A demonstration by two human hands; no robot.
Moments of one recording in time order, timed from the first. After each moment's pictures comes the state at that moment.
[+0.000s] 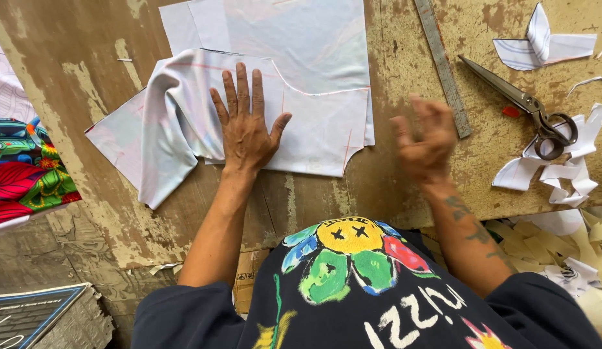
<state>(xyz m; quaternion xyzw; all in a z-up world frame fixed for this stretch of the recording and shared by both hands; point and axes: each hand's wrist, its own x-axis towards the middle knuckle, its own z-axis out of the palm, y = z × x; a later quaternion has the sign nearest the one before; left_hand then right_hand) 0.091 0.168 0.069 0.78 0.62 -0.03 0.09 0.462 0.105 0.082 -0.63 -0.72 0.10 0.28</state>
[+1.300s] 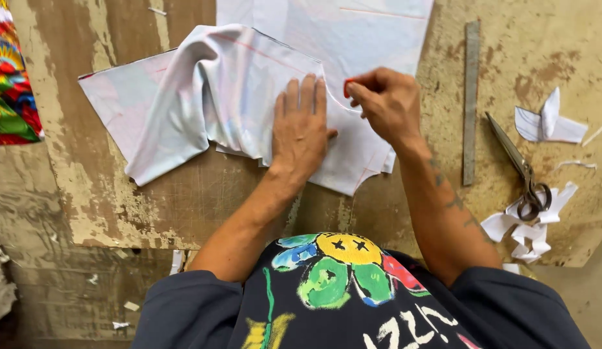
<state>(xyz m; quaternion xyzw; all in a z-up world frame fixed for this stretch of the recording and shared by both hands) 0.141 0.174 0.087 0.74 0.65 0.13 0.10 0.305 0.255 0.147 -0.62 -0.56 0.48 0.28</state>
